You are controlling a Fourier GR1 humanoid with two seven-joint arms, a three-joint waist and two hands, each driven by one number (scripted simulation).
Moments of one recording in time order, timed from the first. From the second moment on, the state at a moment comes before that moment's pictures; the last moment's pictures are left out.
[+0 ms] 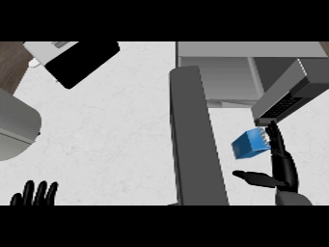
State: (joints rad) left arm 0.69 0.08 -0.28 -2.04 0.20 -0.01 -0.54; right arm -0.18 -0.12 -0.22 -0.74 0.07 -0.01 -0.89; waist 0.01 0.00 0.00
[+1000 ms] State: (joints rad) left arm 0.72 0.12 -0.29 -2.04 0.22 -0.03 -0.57; right arm -0.37 -0.13 -0.25 -0.48 0.08 -0.14 -0.98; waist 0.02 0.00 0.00
